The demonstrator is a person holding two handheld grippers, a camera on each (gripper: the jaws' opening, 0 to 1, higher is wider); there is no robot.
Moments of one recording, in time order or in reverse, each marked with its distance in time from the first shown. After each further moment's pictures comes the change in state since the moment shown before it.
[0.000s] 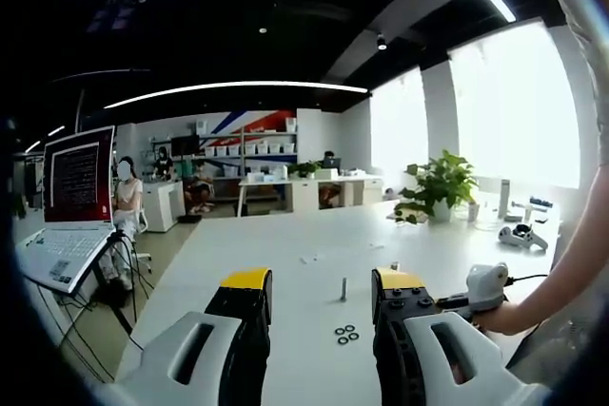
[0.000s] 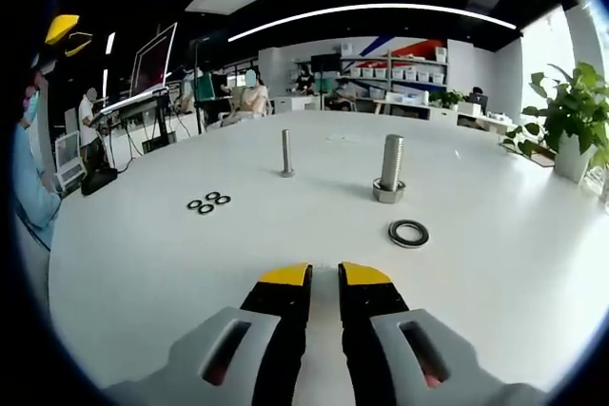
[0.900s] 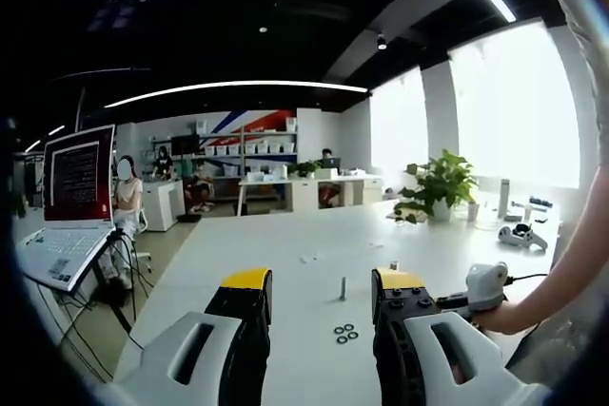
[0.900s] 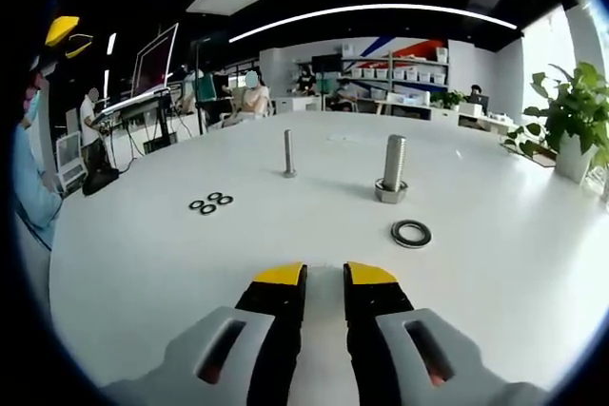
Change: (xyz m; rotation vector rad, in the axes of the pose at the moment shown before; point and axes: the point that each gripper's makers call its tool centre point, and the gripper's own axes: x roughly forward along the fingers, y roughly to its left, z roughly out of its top) left arm -0.001 -0.001 -0.002 -0.005 -0.001 0.000; right arm 0.000 0.005 0.001 -0.007 -0.003 0.010
